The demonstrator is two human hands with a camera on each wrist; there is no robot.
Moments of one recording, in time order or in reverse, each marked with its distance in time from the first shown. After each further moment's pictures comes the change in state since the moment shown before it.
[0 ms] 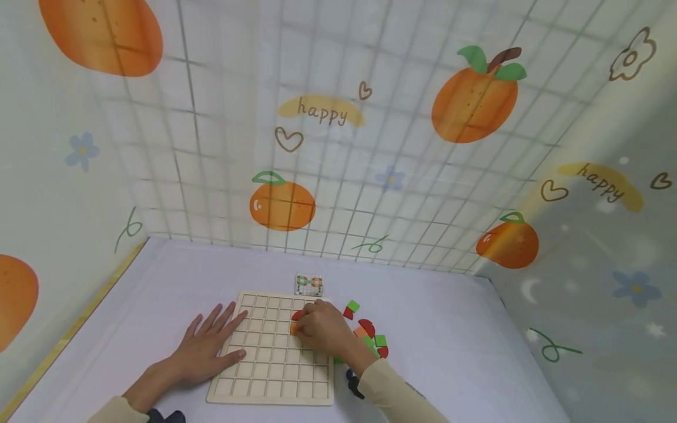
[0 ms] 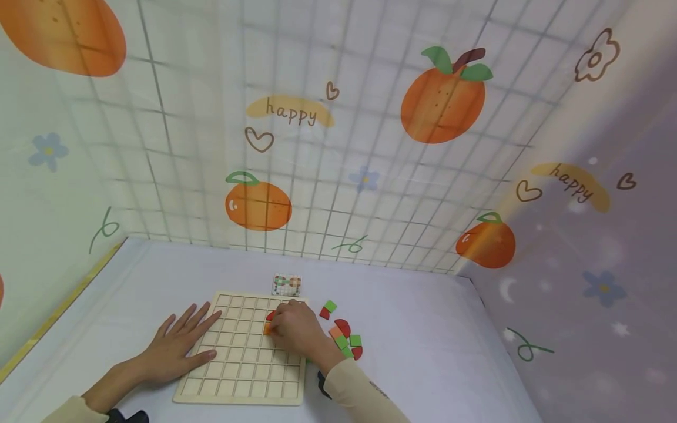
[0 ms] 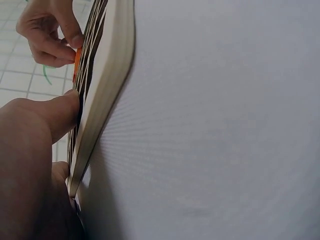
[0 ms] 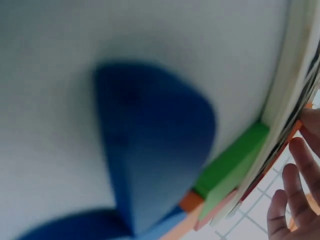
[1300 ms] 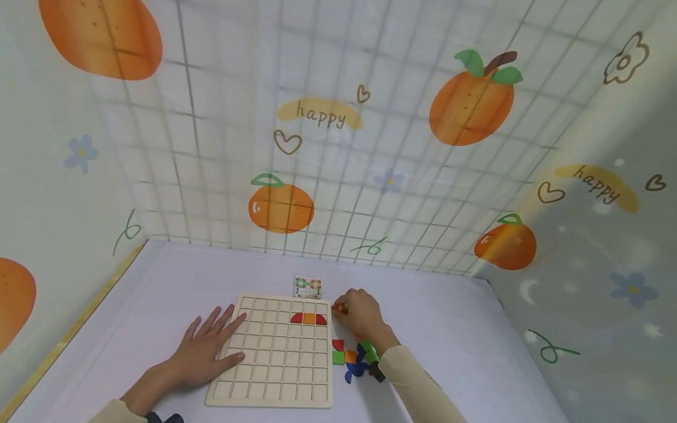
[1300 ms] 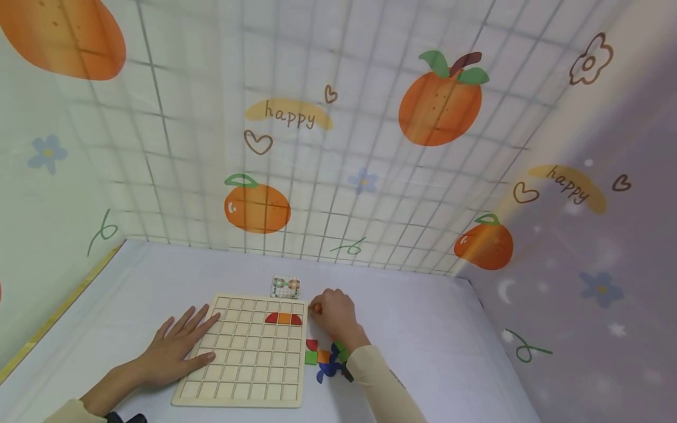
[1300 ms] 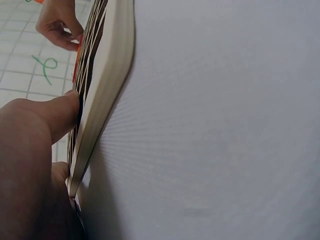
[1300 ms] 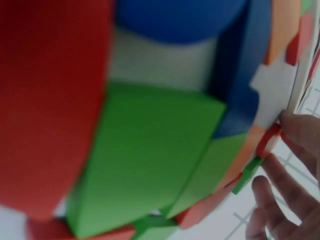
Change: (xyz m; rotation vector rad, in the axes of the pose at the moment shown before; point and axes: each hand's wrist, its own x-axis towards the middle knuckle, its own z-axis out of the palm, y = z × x) left_hand 0.002 -0.005 0.003 0.011 -0.014 -0.005; right_hand -0.024 0.067 -0.016 -0.024 -0.095 0.536
